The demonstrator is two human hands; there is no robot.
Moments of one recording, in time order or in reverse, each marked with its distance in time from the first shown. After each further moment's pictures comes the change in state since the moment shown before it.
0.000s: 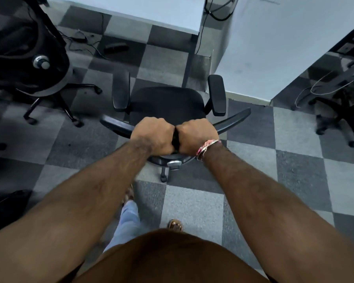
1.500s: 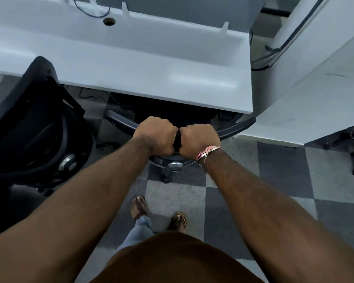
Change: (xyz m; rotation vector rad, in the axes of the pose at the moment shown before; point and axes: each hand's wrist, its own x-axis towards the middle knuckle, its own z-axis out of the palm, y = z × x) left_hand 0.367 -0.450 -0.078 0.073 0.076 0.187; right_hand 0.552 0.068 -0.081 0.037 0.047 0.157
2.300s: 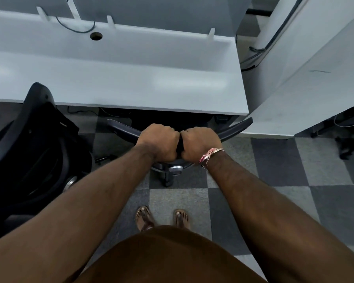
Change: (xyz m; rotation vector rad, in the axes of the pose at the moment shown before) left_hand 0.016 -0.045 0.008 -0.037 0.051 0.098; right_hand 0.036 -0.013 -0.005 0.041 0.005 0.065
